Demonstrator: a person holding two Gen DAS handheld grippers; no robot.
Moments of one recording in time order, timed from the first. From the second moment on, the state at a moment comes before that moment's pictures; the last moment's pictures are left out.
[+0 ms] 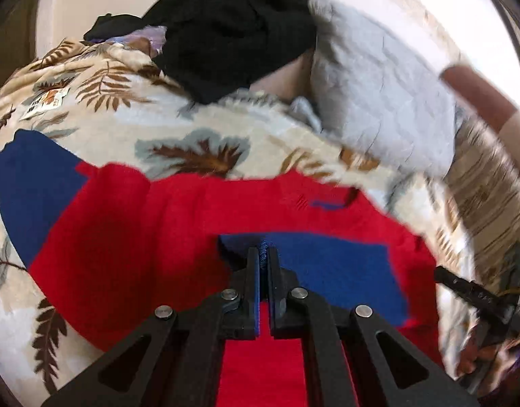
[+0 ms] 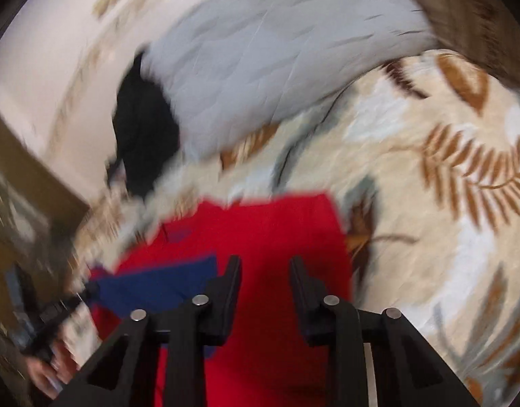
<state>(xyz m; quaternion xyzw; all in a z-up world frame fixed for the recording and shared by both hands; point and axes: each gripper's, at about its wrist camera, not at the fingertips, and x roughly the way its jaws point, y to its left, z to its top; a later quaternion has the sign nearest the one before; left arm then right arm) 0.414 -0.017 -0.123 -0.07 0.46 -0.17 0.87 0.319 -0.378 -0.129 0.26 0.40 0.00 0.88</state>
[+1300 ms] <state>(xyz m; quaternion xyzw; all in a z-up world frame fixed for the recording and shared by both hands) 0.442 0.254 -0.122 -0.29 0.41 0.08 0.86 0.227 -0.273 -0.023 0.17 0.13 0.03 0.98</state>
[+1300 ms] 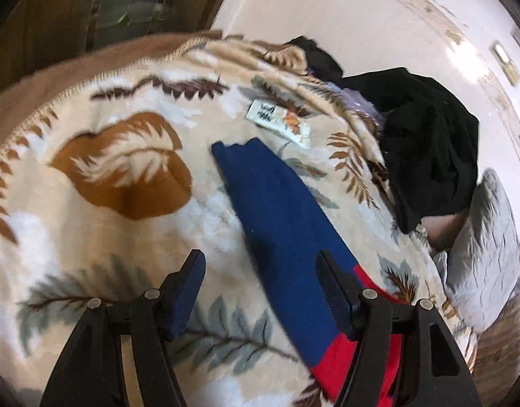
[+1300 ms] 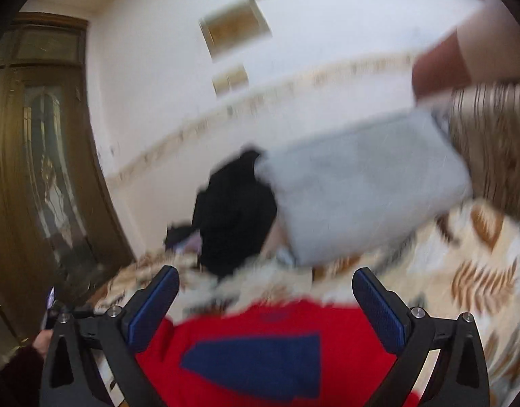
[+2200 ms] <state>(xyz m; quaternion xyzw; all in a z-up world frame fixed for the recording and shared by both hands) 0.470 0.213 -0.121 -0.25 0.39 0.06 0.88 0.293 -0.246 -0.106 0.10 0.37 0.02 0.92</state>
